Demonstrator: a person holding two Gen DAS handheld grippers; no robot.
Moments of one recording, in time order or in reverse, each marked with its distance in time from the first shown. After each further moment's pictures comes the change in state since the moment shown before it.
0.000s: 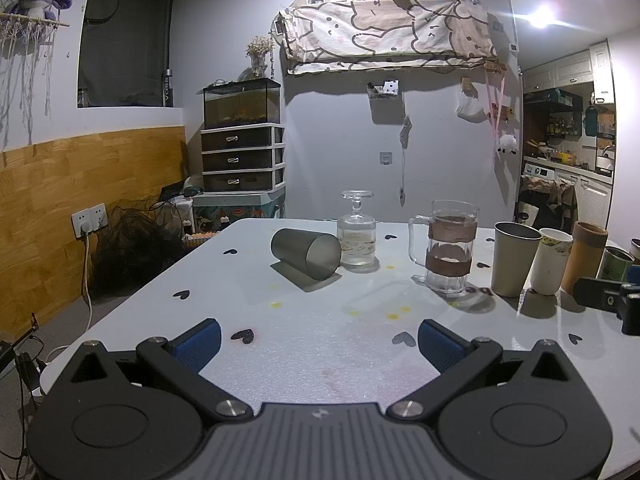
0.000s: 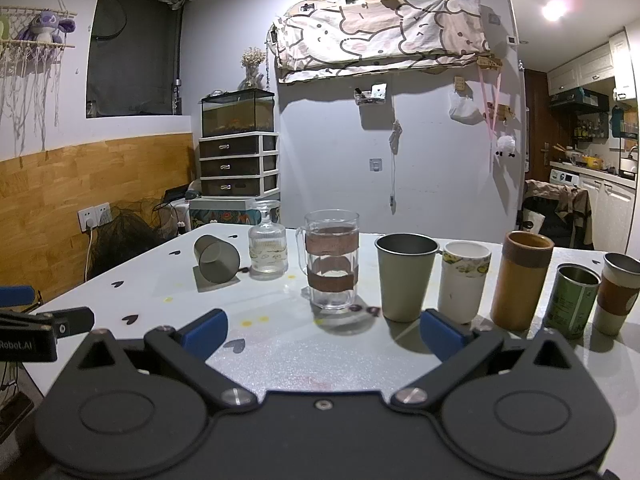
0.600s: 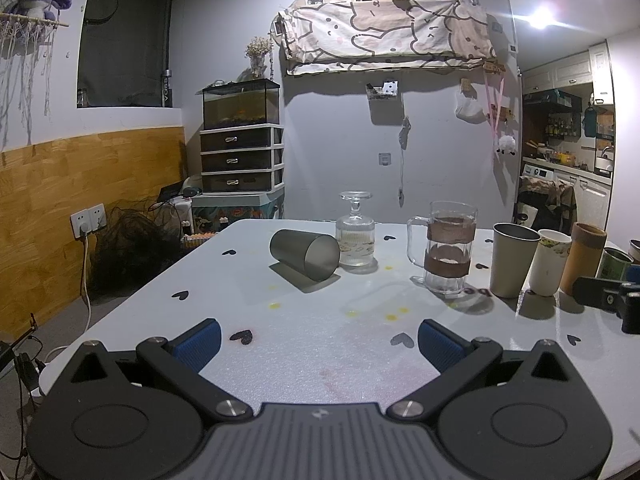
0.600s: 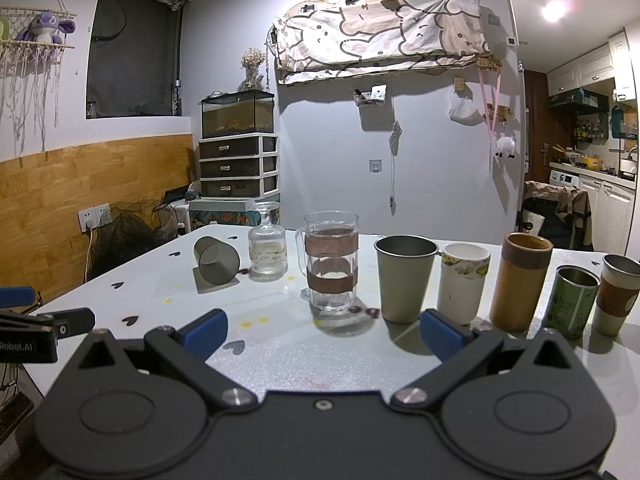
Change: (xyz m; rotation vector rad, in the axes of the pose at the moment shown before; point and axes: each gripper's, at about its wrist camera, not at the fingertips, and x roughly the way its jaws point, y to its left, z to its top) left arm -0.001 0.003 0.000 -0.001 -0.001 -0.001; right arm 0.000 0.000 0.000 0.001 -0.001 0.000
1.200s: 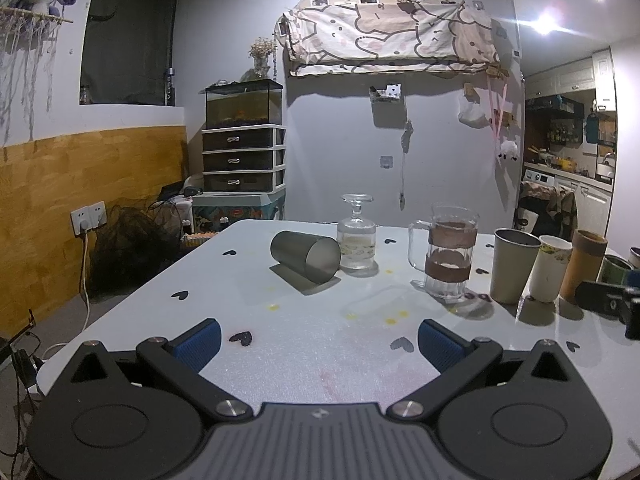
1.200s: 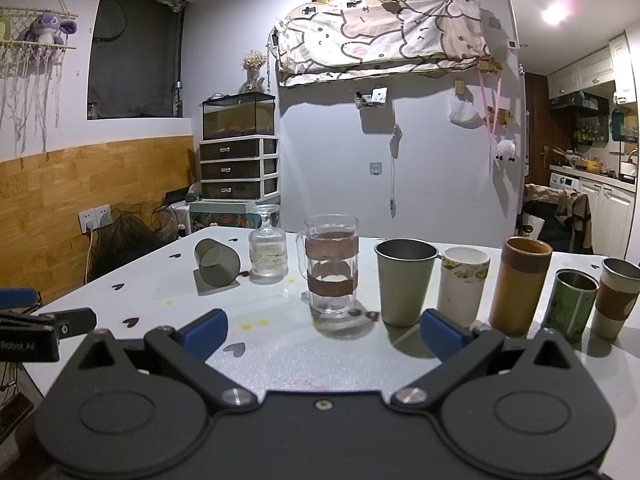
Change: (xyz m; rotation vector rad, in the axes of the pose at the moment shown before) left arm 0.005 -0.012 0.000 -0.017 -0.004 0.002; right arm 0.000 -0.001 0.002 -0.001 -0.004 0.004
